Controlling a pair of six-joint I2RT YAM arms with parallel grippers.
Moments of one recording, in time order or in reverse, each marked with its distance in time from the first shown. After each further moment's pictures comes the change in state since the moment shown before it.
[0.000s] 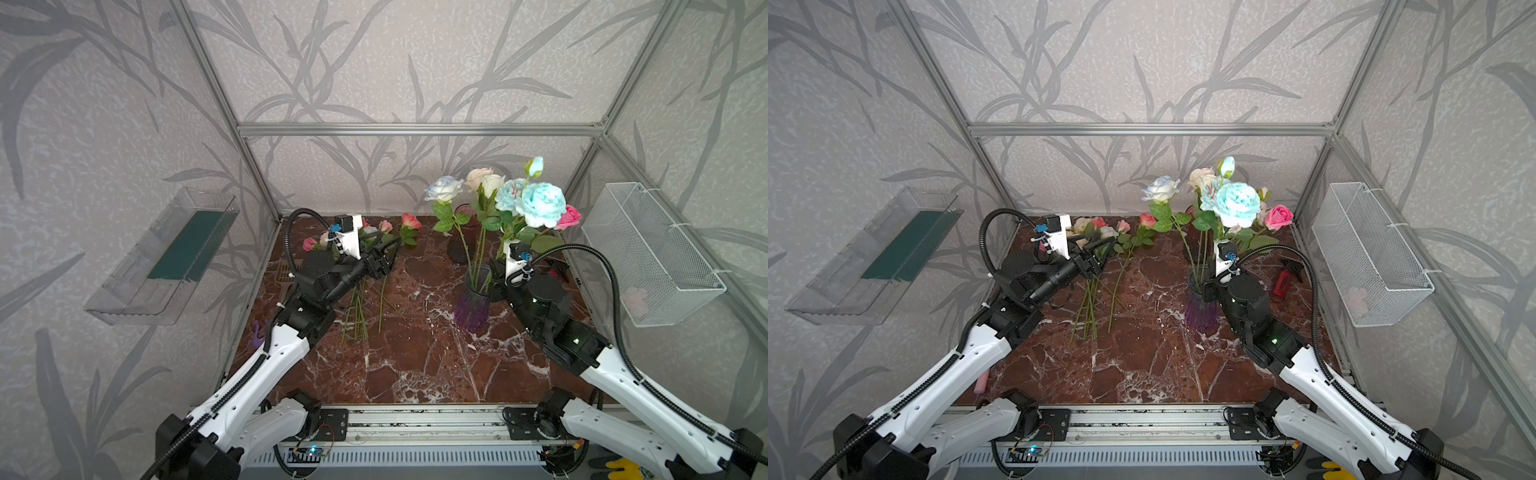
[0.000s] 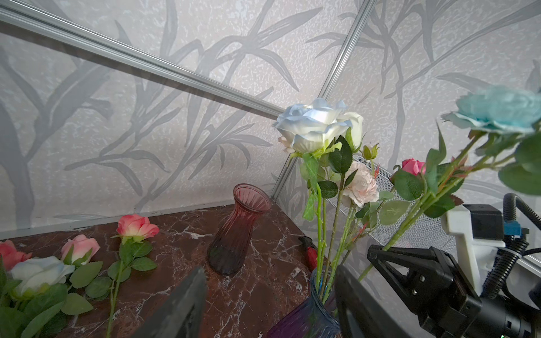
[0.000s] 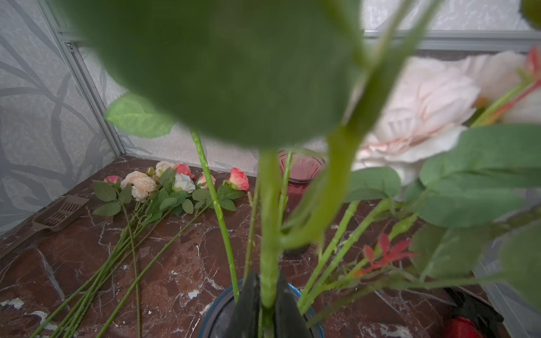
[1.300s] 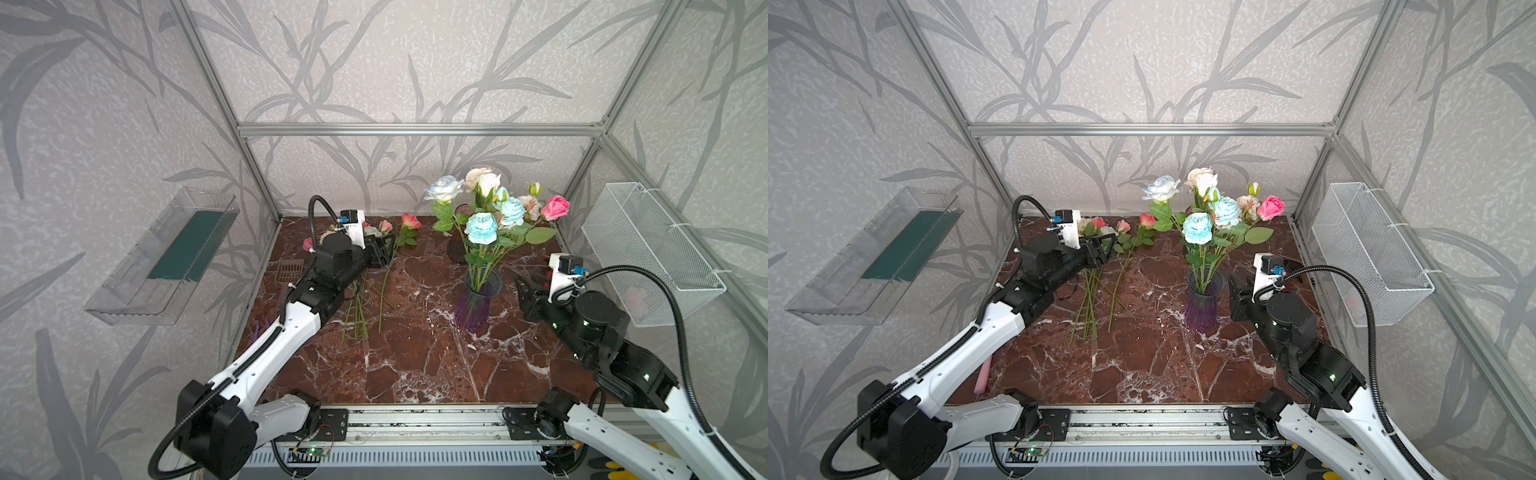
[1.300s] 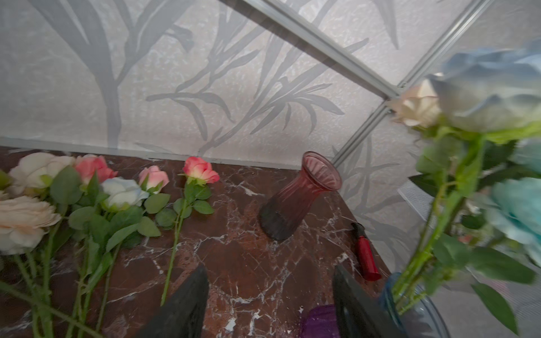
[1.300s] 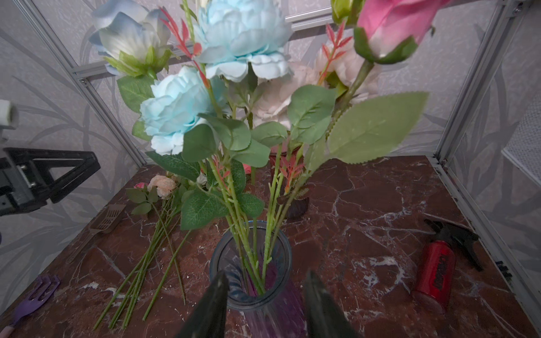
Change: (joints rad) left arm 0.042 0.205 0.145 -0.270 -0.183 -0.043; right arm 0.000 -0.259 0.146 -0.489 -0.014 0.220
